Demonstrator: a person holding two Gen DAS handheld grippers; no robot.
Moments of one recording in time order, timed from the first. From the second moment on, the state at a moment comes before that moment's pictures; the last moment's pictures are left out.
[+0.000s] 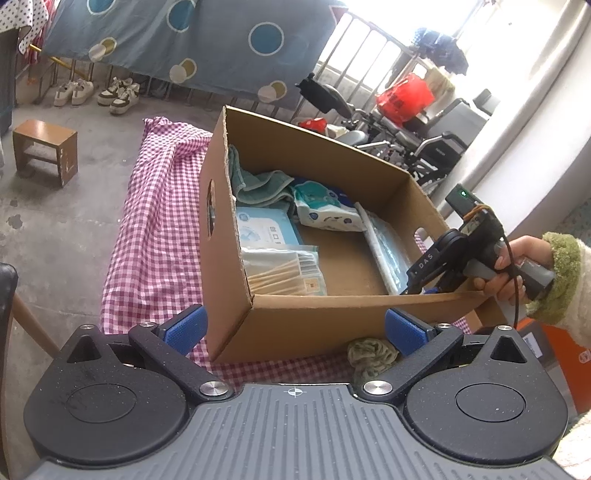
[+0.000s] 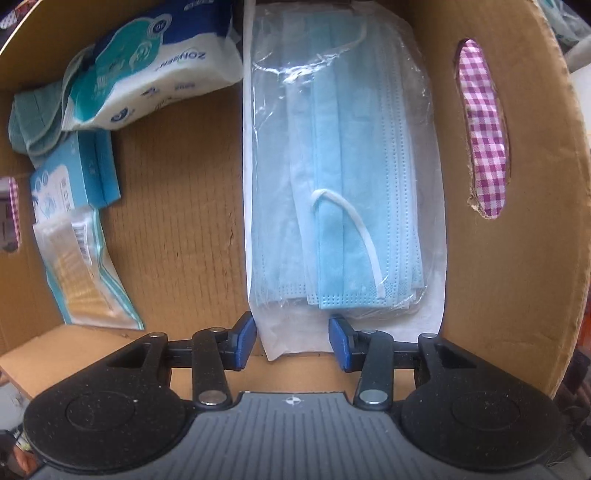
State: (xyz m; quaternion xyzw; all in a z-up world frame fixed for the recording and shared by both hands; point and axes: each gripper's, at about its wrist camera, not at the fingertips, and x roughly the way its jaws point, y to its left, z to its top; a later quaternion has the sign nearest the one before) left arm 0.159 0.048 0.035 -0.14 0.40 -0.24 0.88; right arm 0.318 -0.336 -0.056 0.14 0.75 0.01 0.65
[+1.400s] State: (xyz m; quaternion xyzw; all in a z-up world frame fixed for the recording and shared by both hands) left arm 0.095 0.043 0.072 -0.10 0.34 -0.21 0.91; right arm 0.150 -0.277 0.201 0.09 0.32 0.18 0.93
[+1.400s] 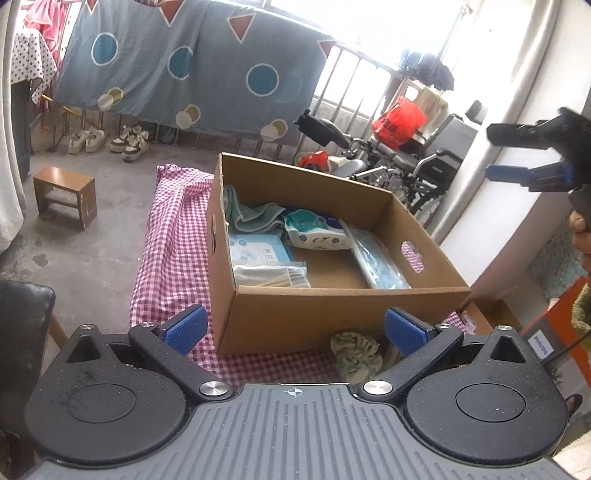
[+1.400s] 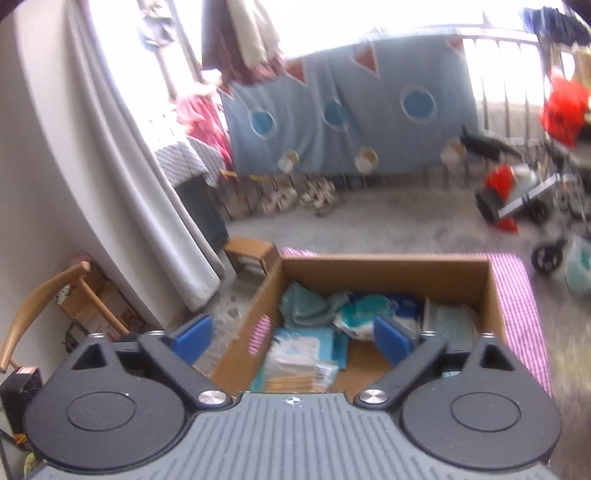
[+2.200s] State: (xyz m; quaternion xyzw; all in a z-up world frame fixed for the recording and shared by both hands) left arm 0.063 -0.058 0.024 0.06 0.36 -0.23 0.90; right arm 0.001 -0.298 0.082 0.00 0.28 -0.05 0.96
